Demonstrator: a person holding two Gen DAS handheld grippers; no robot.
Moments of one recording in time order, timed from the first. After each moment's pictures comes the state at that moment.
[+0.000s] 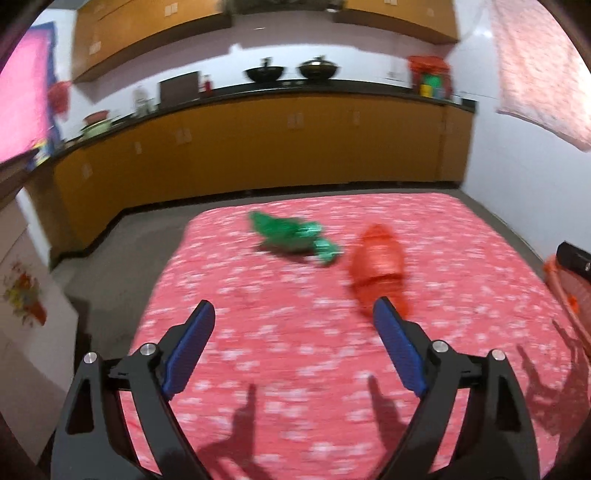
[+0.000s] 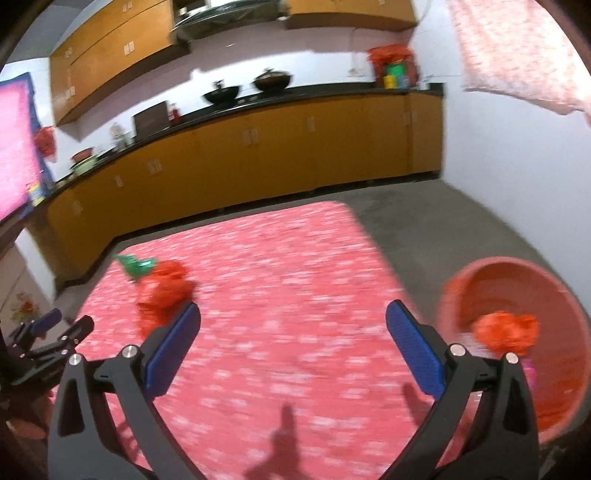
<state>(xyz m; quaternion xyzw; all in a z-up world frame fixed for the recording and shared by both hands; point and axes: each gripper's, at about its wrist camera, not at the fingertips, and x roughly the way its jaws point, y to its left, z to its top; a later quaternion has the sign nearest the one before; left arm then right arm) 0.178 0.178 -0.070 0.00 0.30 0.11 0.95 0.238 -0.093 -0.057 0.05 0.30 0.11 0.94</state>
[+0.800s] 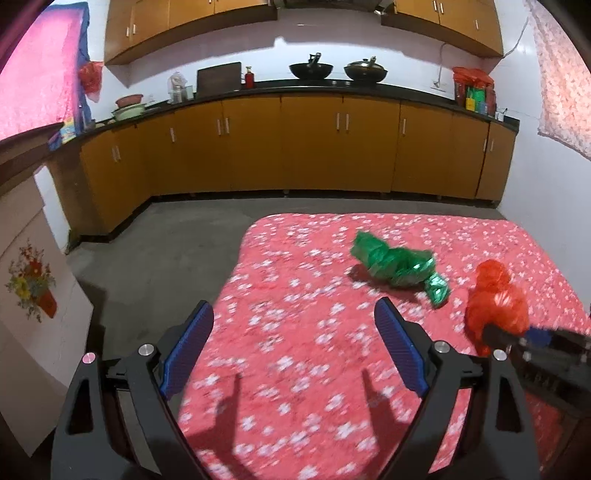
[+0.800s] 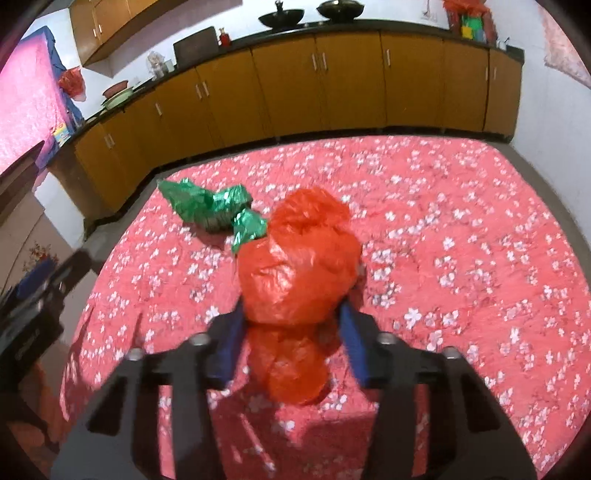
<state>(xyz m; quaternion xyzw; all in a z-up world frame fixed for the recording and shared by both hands) 0.230 0.264 -0.081 -0.03 0.29 0.15 0.94 0.315 0.075 -0.127 0.01 0.42 0.20 0.88</state>
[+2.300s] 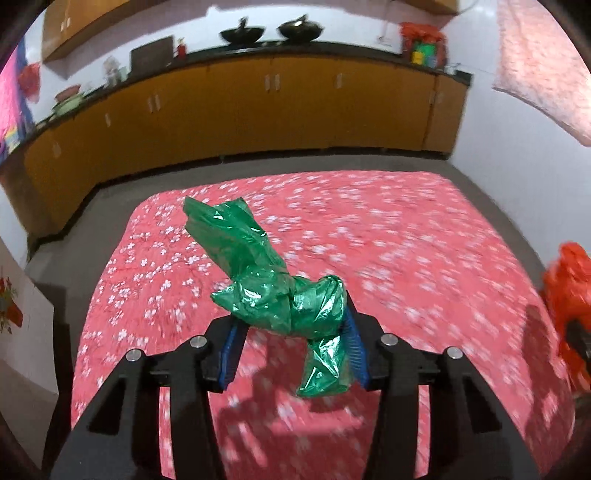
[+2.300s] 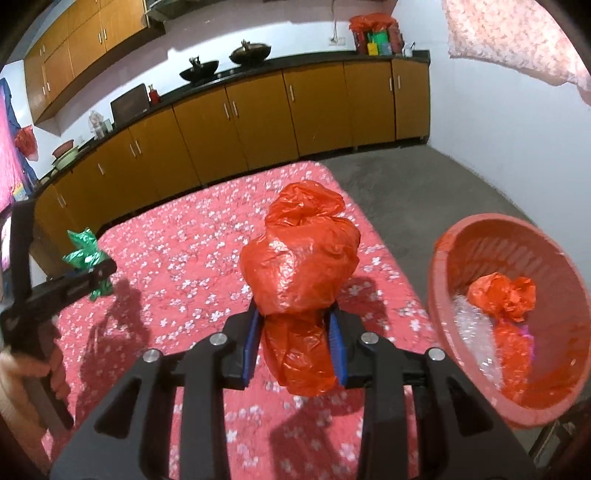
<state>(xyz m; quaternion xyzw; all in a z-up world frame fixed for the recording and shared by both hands) 0.244 0.121 -0.066 -0.01 0.37 0.05 0.93 0.231 -0.123 -0.079 0.07 0.35 0.07 0.93</state>
